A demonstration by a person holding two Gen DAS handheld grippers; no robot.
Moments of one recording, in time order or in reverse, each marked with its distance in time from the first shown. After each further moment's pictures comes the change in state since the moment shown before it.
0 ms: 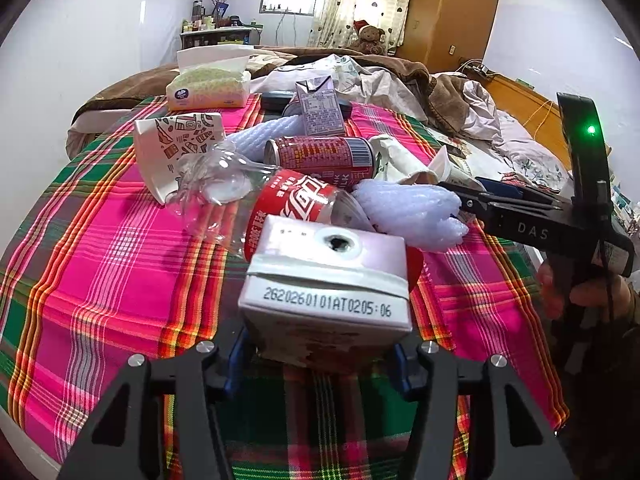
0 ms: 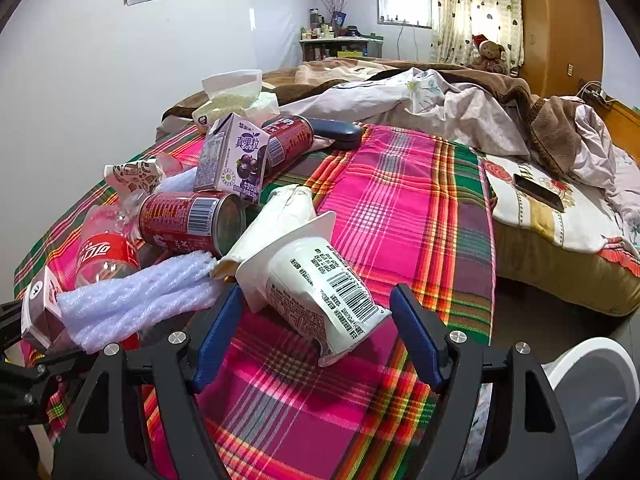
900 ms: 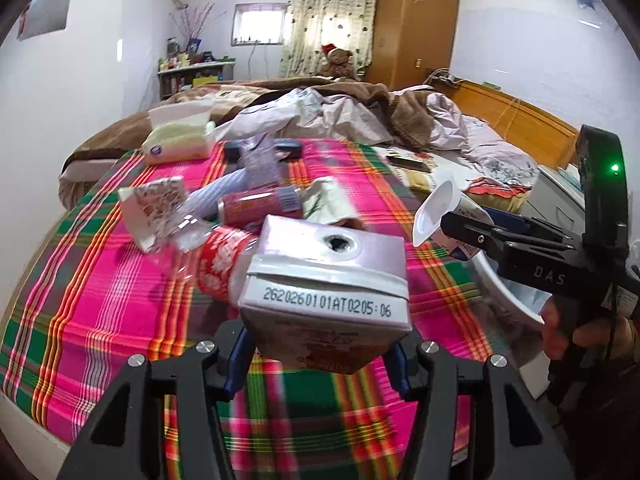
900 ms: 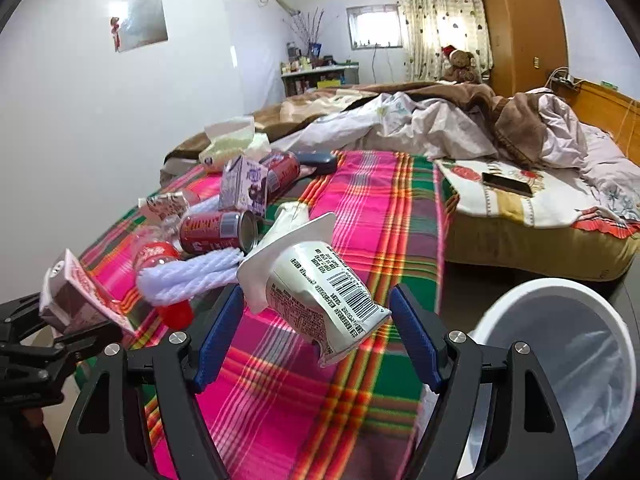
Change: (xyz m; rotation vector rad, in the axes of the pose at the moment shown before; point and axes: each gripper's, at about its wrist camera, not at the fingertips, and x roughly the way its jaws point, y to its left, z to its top) left arm -0.050 -0.053 0.010 0.106 -0.098 -0.038; right arm -0.072 -0.012 -0.028 0.113 -0.134 -0.004
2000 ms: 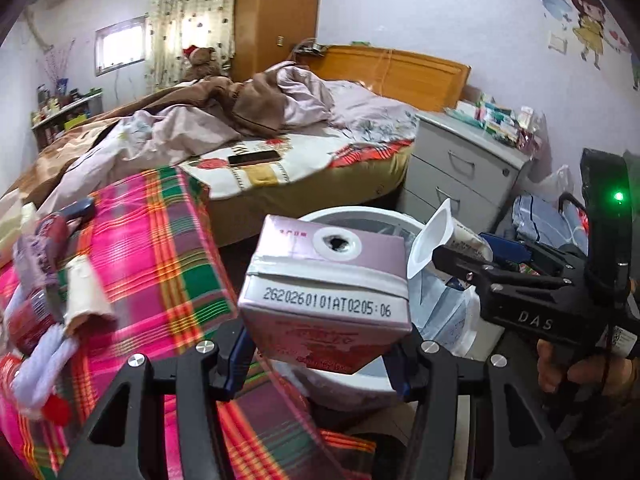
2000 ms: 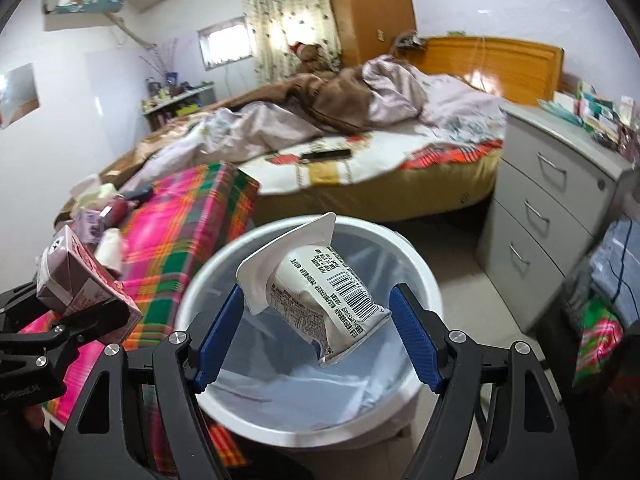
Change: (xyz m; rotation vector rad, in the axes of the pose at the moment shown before) left arm 0.061 -0.207 0.039 0.304 0.051 -0.319; right arm -0.080 -0.137 -0.052 0.303 -0.014 -0.391
